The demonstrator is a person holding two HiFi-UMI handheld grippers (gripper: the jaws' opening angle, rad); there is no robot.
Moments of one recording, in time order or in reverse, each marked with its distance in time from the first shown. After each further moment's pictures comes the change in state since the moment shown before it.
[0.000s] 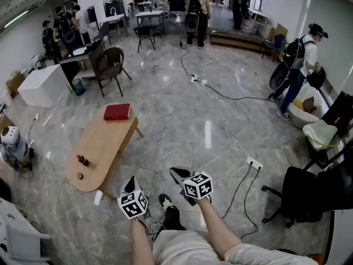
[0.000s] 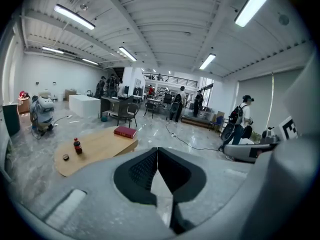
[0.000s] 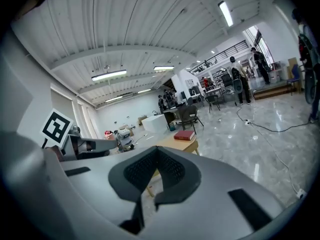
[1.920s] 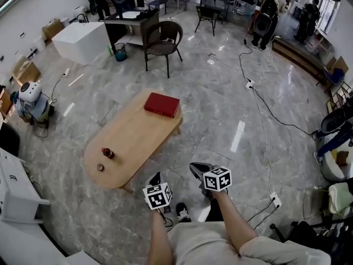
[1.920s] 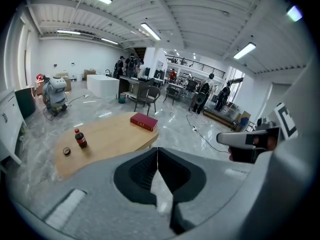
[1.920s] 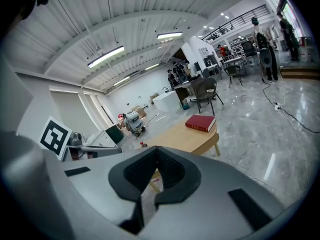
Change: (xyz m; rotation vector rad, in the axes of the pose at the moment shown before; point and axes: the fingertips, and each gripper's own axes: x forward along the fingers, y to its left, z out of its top) left arm 0.244 0.154 0.052 -0.207 0.189 0.178; right arm 0.323 -0.085 0.072 0.017 0.312 0.206
